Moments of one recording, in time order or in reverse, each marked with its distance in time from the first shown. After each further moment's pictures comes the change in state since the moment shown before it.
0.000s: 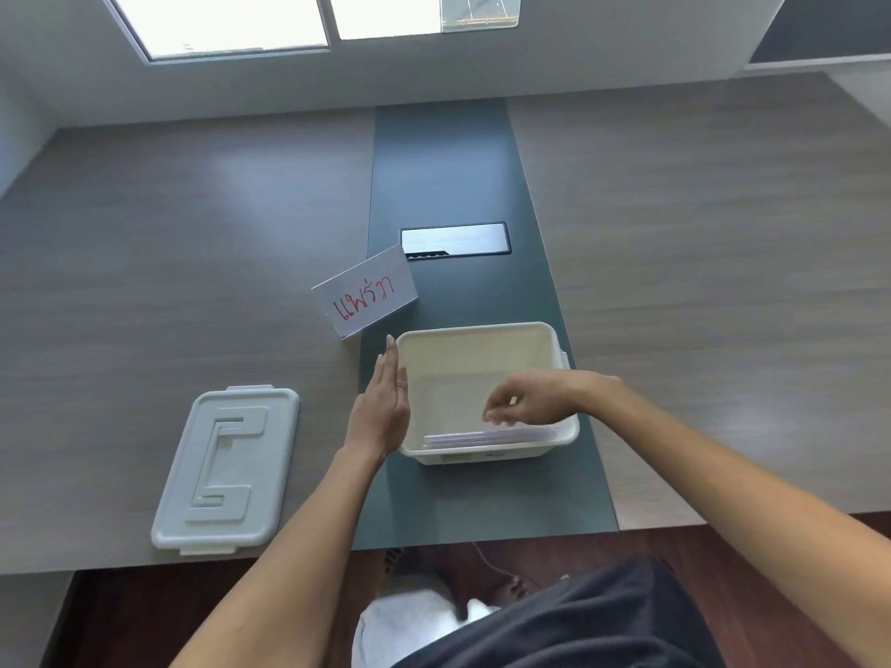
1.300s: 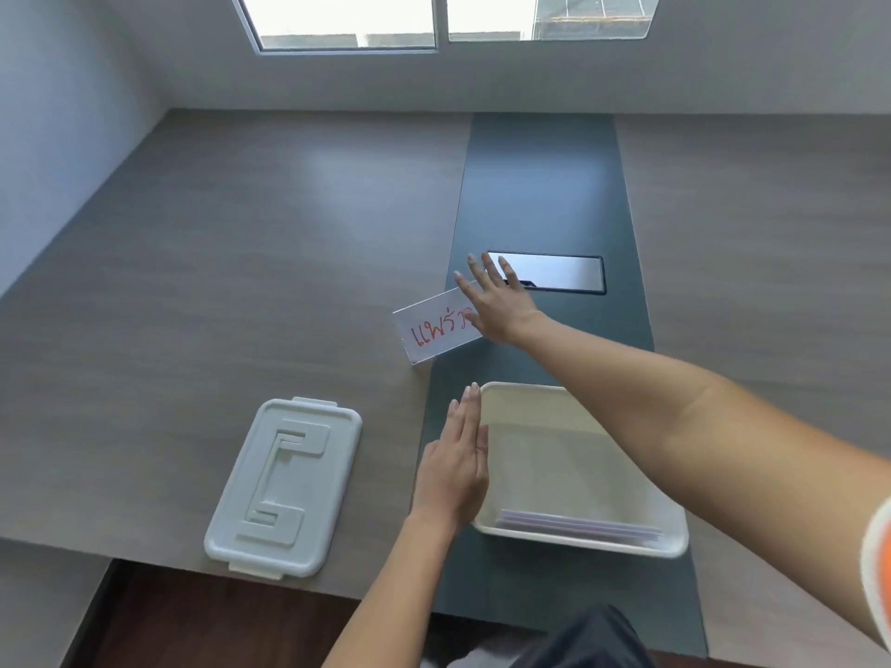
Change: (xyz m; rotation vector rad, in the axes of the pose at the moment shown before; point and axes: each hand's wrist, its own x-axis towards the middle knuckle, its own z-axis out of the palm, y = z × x) left_hand 0.003 -0.010 0.006 0.085 0.062 0.073; right_hand 0.259 -0.048 -0.111 -0.705 0.576 -0.034
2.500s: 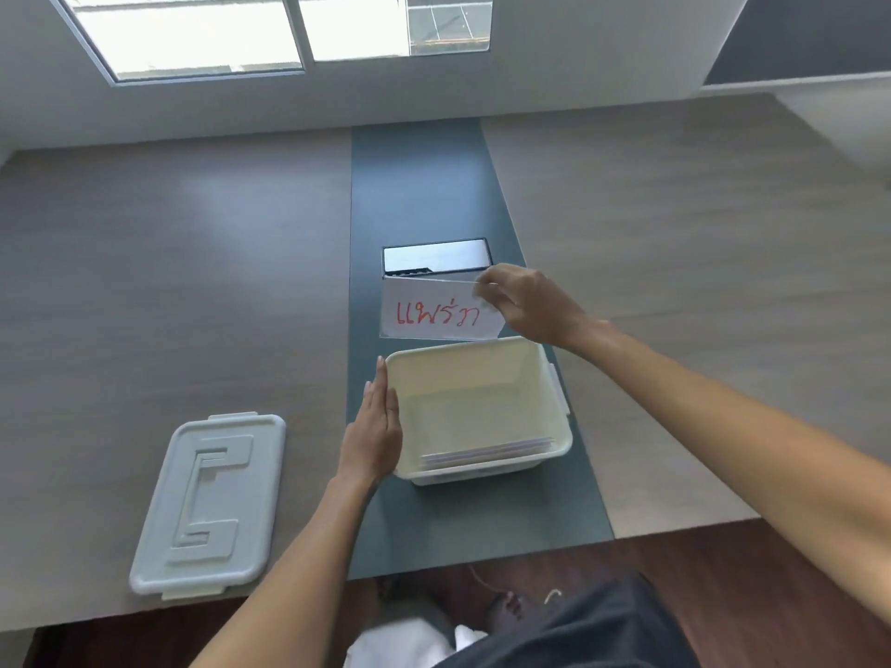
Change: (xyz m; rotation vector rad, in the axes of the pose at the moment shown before) left_hand 0.000 0.003 -0.004 -0.166 -0.086 -0.066; right_hand -0.232 0.064 -0.075 0.599 0.410 0.108
